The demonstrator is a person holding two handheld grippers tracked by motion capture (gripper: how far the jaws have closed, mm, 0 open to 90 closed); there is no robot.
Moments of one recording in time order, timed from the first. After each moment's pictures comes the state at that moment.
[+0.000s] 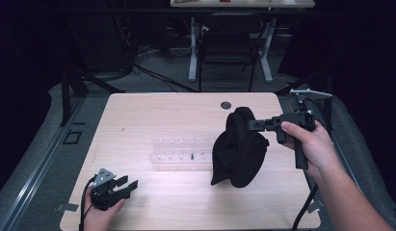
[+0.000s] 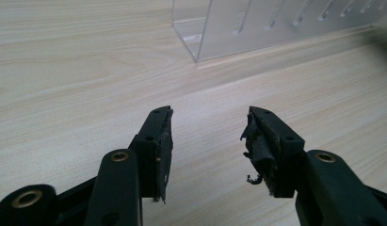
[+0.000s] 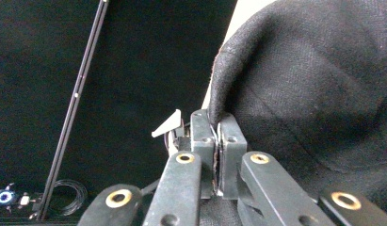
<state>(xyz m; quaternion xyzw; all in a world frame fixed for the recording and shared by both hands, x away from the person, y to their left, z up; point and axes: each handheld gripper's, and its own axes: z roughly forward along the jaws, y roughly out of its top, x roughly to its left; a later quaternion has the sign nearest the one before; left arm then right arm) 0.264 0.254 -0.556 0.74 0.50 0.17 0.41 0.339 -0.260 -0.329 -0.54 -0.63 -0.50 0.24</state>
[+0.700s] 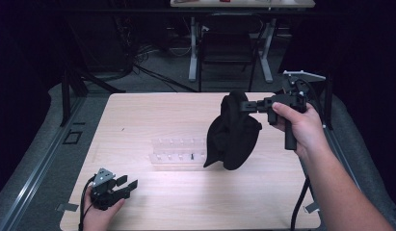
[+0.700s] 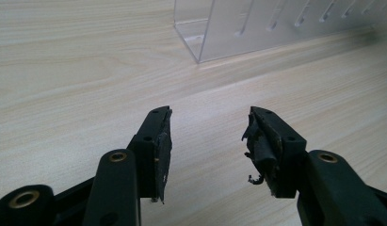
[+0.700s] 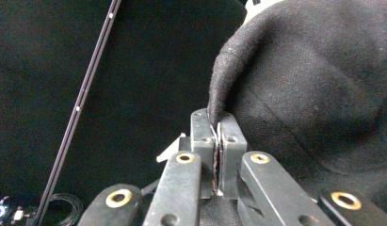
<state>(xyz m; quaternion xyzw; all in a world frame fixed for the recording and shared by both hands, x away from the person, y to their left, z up) 0.265 0.255 -0.556 0.74 0.50 0.17 0.41 0.369 -0.242 -0.305 -0.54 -0.62 -0.52 0.22</state>
